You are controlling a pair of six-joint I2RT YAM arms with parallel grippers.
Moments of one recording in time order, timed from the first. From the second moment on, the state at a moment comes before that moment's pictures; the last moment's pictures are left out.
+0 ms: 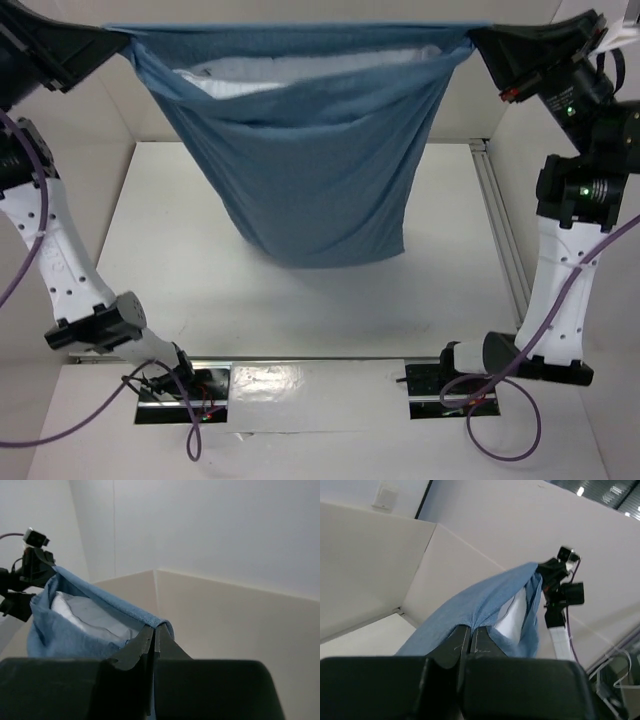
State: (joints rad) left arm 0.50 1.64 2.37 0.54 1.18 -1.74; right arm -0.16 1.38 2.12 0.15 -0.80 0.77
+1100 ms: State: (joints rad) left arm 0.51 1.94 2.59 0.62 1.16 -1.87; right arm -0.04 1.95 2.56 0.51 -0.82 1.06
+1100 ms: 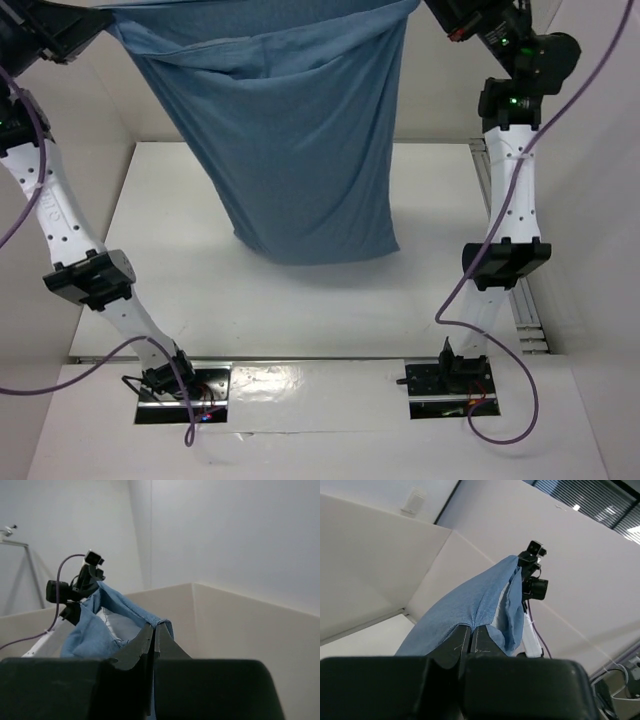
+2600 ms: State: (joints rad) left arm 0.06 1.29 1.46 -0.08 1.14 -0.89; right arm 0.17 1.33 1.26 -0.81 0.06 0.41
